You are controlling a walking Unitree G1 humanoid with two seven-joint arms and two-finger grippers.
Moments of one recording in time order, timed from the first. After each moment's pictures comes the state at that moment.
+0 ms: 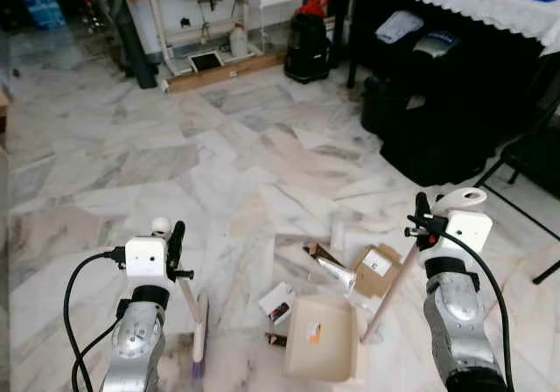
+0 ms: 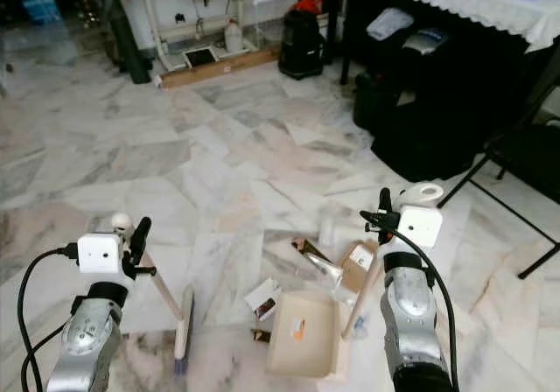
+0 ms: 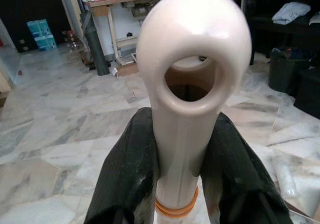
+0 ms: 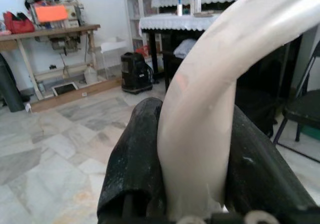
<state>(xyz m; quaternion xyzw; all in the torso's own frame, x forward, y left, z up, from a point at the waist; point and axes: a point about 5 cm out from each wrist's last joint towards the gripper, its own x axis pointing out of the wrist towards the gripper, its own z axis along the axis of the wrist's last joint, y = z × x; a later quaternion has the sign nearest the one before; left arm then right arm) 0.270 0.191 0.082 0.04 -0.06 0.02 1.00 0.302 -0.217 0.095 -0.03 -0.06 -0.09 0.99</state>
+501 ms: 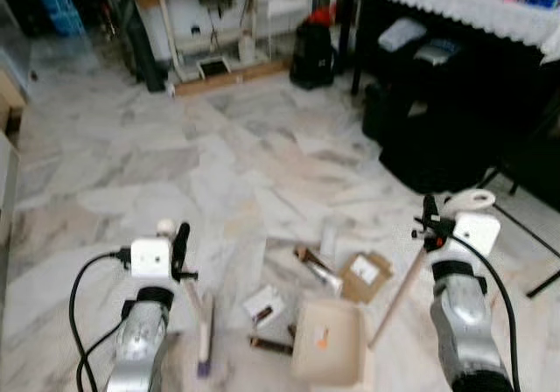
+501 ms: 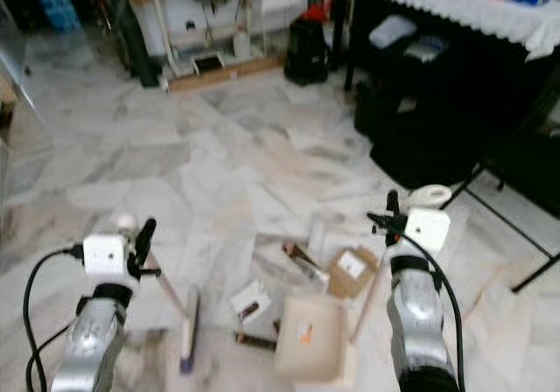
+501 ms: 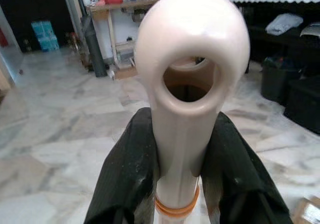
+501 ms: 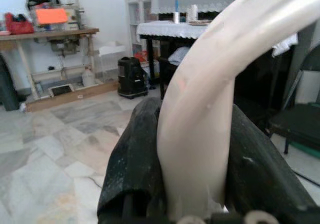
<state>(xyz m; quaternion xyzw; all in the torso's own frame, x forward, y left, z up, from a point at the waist) 0.268 0.189 0.079 0.04 -0.06 0.02 1.00 0.300 -0.220 0.094 -0.03 -0.06 -0.09 0.99</state>
